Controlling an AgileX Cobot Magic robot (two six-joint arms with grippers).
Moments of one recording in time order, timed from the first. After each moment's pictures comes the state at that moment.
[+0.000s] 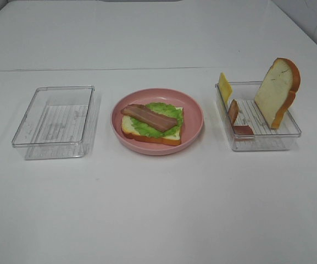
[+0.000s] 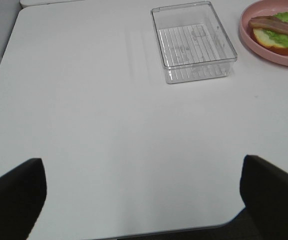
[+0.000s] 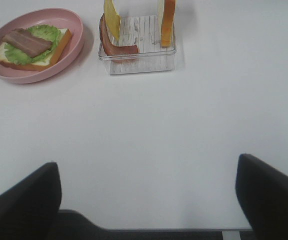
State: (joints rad) left arm 0.09 0.00 -0.56 -0.10 1.18 0.12; right arm -0.03 0.00 -0.46 0.09 1.11 -0.02
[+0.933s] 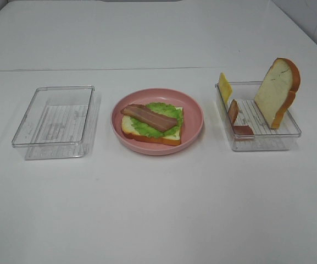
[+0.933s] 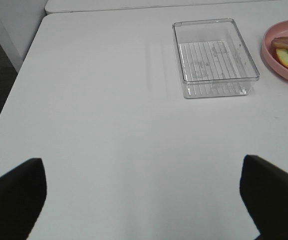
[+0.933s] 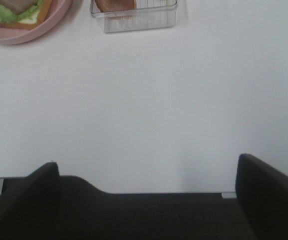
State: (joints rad) left arm 0.09 -0.01 -0.52 -0.04 1.09 0.04; right arm -0.03 0.31 -0.54 0.09 1.14 -0.02
